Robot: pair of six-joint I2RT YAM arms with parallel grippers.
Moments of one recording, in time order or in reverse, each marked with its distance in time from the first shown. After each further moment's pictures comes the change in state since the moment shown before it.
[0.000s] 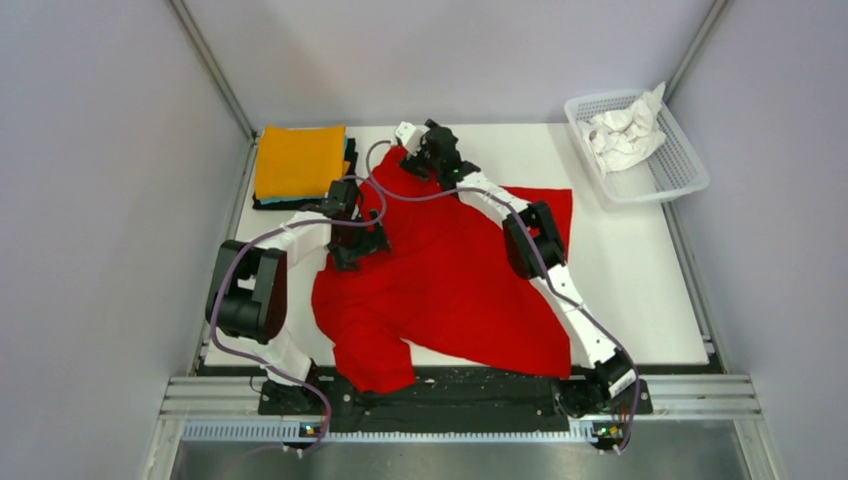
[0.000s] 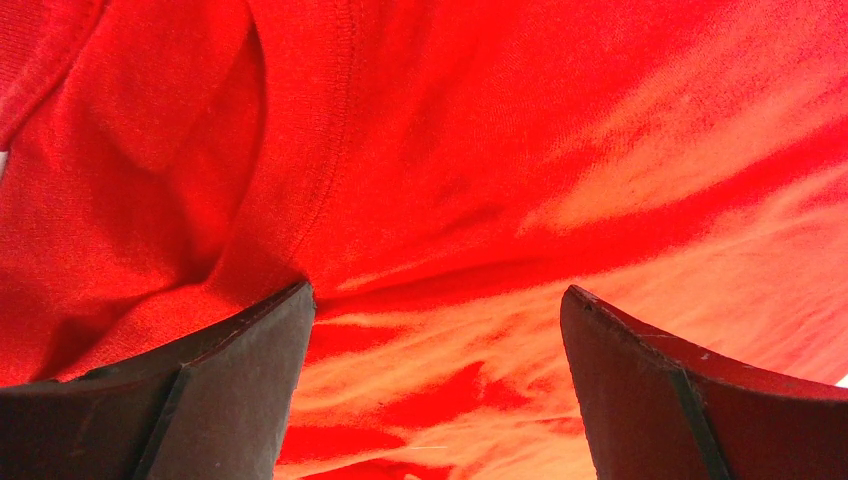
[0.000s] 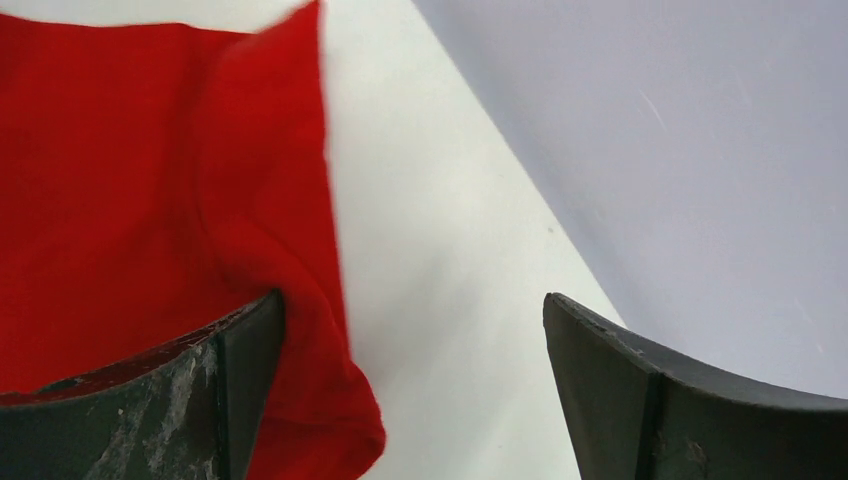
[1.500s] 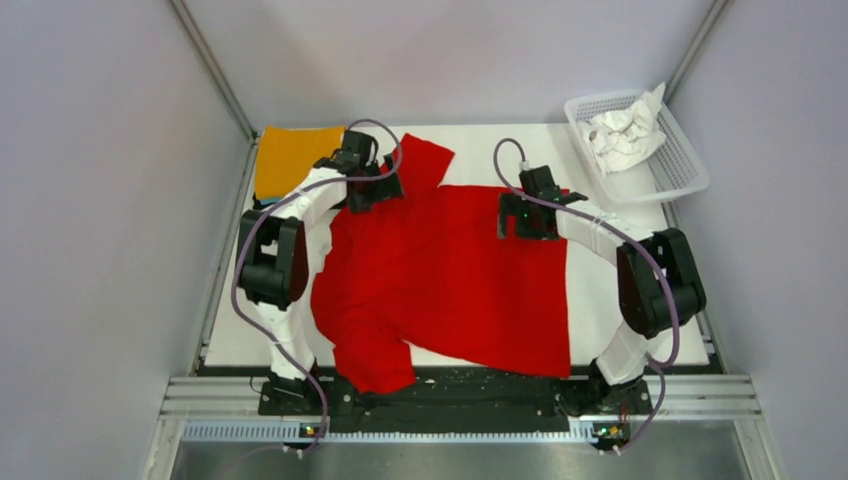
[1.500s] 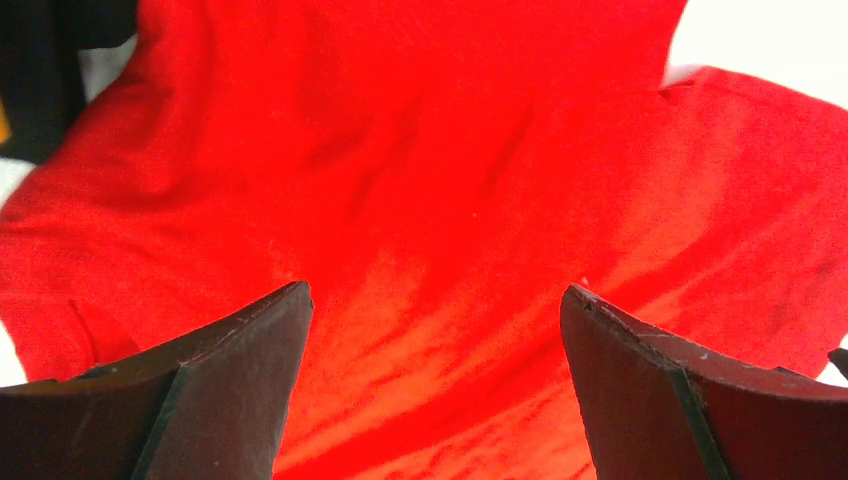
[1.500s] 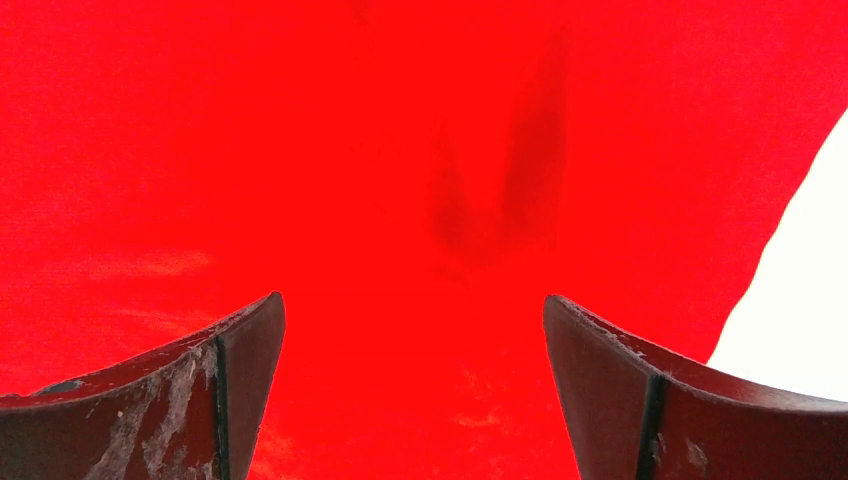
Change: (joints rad) left arm -0.022 0.221 0.471 -0.012 -0.050 0.079; right arm -0.221 -1.025 -1.242 -0.380 -0.003 0.999
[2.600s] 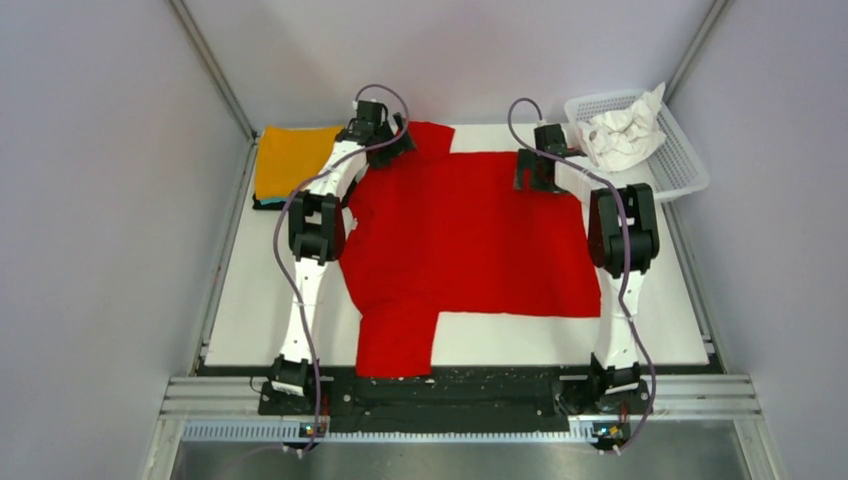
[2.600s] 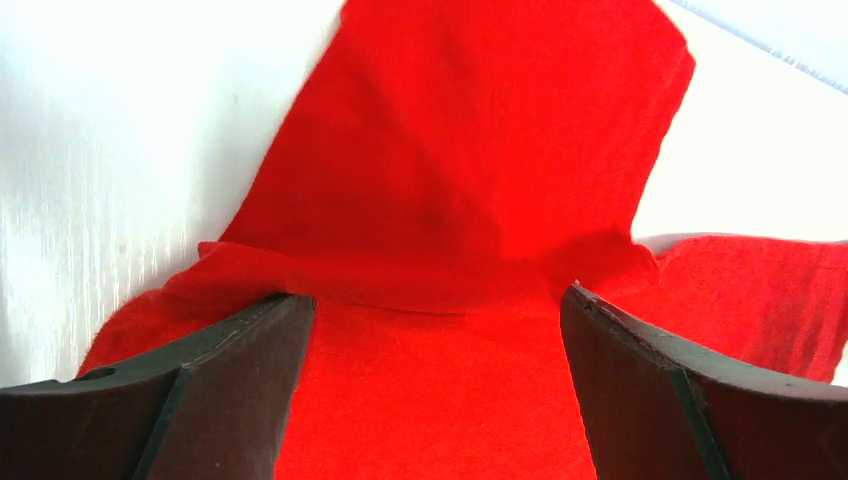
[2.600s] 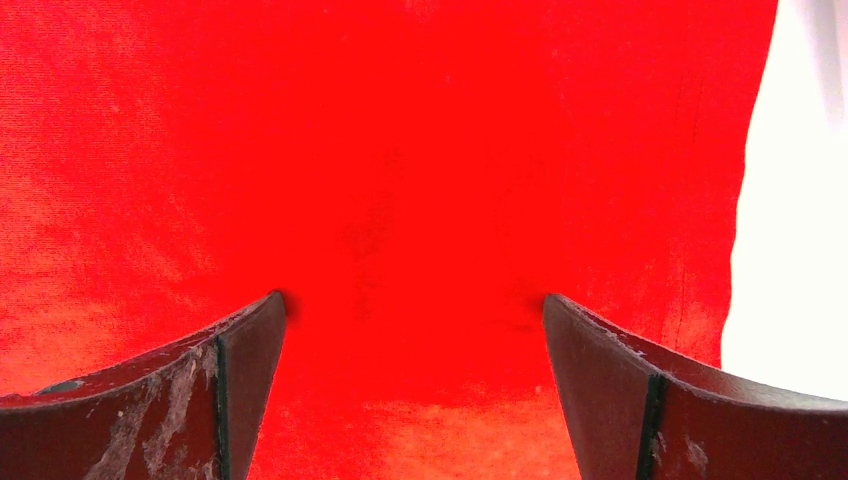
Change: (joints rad) left arm 0.048 0.708 0.893 -0.010 0.055 -0.063; right arm -0.190 0.491 0.531 -0.006 0.115 -0.101
